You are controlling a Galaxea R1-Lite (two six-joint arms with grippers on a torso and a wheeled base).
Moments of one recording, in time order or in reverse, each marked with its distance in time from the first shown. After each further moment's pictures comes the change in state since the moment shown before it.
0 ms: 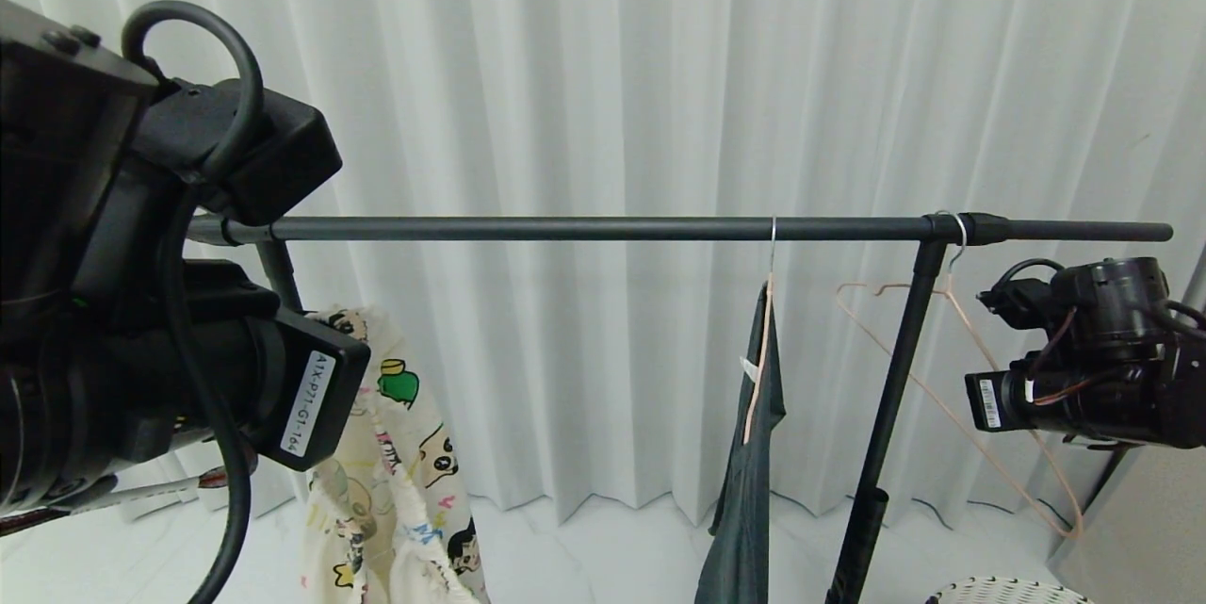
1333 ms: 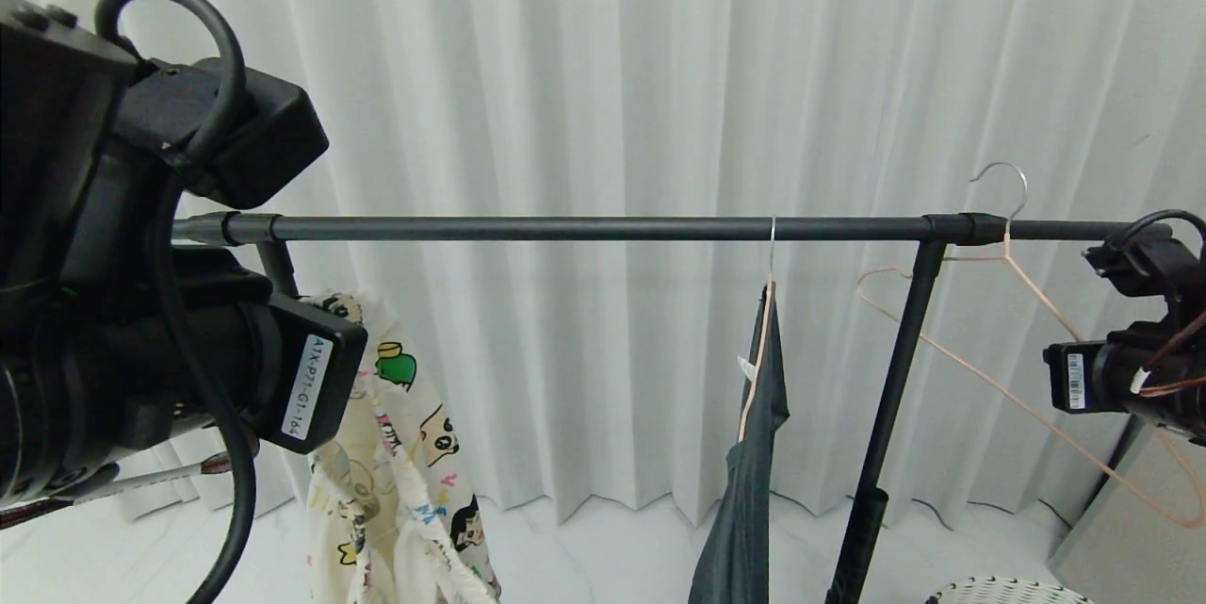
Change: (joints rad) left arm -0.009 -0.005 0.009 -0.041 0.054 0.001; right arm 0.001 -0.283 0.077 -0.001 -0.092 -0.016
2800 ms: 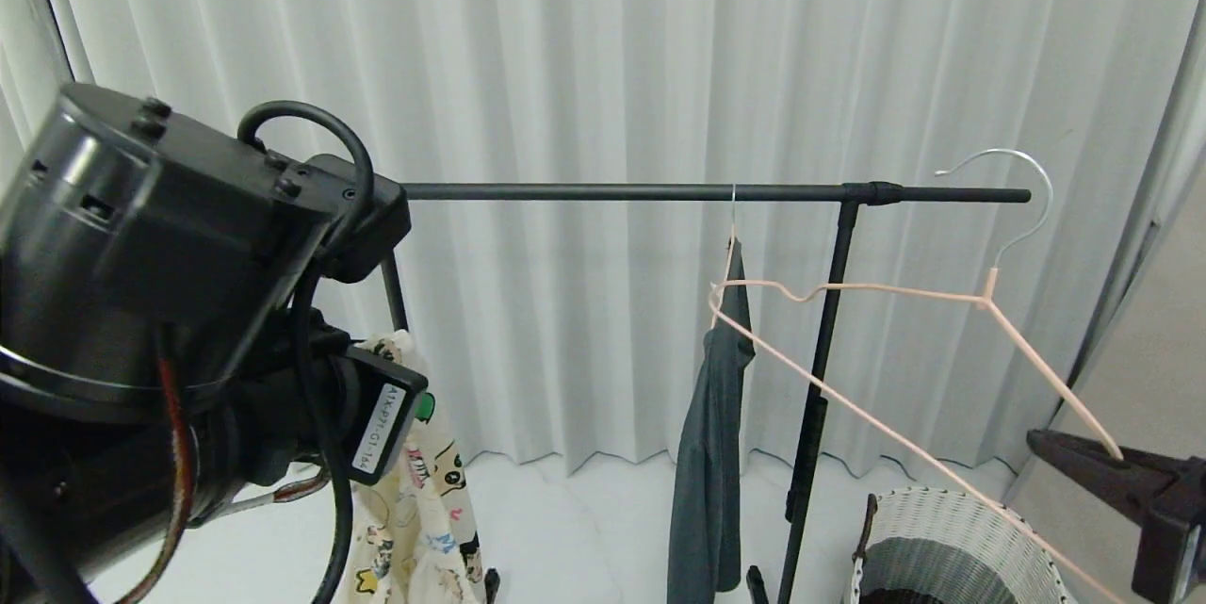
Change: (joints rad) left arm -0.001 0.078 0.086 -0.053 0.036 -0.033; right arm 0.569 -0.440 0.248 0.012 -0.021 0.109
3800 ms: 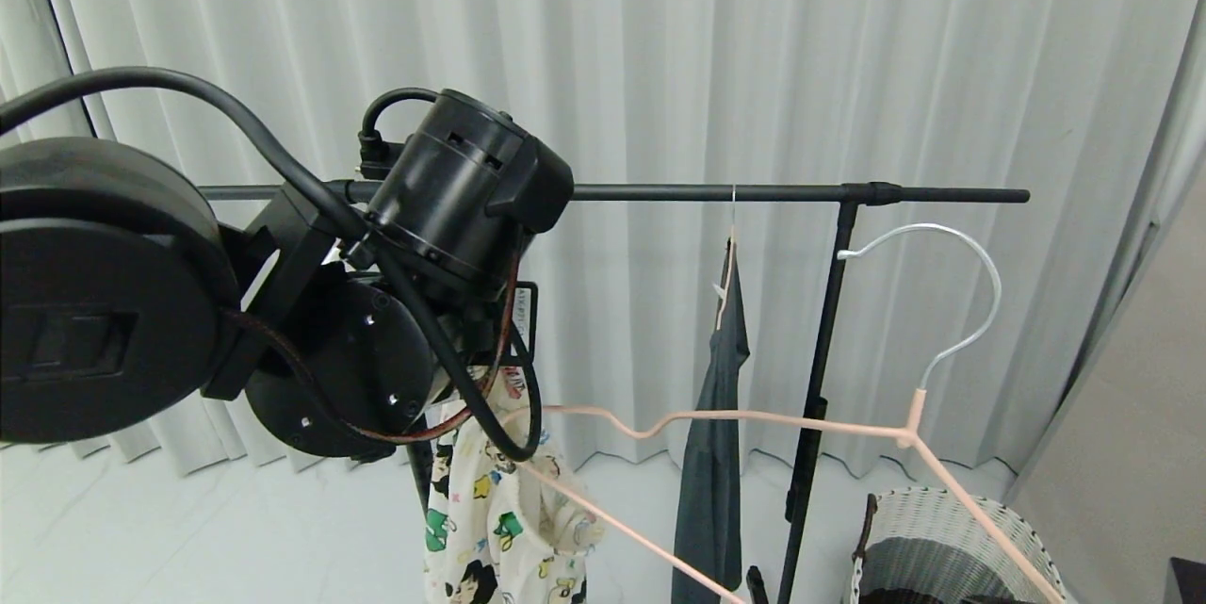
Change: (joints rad) left arm 0.061 0.273 -0.217 -0.026 0.070 -0.329; right arm 0.458 0.001 0.053 -0.043 0.039 0.252
